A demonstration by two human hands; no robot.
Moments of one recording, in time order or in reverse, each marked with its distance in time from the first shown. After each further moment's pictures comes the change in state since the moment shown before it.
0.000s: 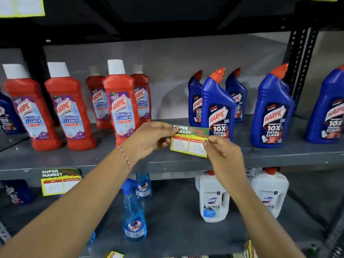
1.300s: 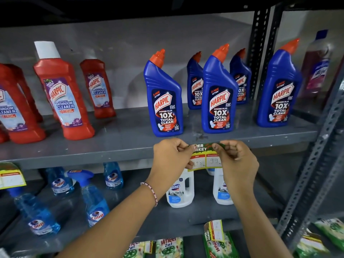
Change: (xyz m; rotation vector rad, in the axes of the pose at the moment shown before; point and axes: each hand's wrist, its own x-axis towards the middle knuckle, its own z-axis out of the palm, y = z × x) left_hand -0.026 -0.071 0.204 0.347 0.231 0.231; right_hand -0.012 0.084 -0.140 -0.020 0.380 0.156
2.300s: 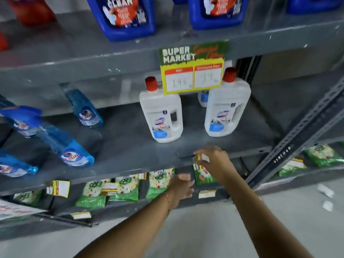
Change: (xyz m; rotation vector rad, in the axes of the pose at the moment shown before) left_hand -0.121 -0.264 0.143 -0.287 -0.360 -1.065; right_hand -0.074 0.223 -0.034 -0.747 -0.915 0.076
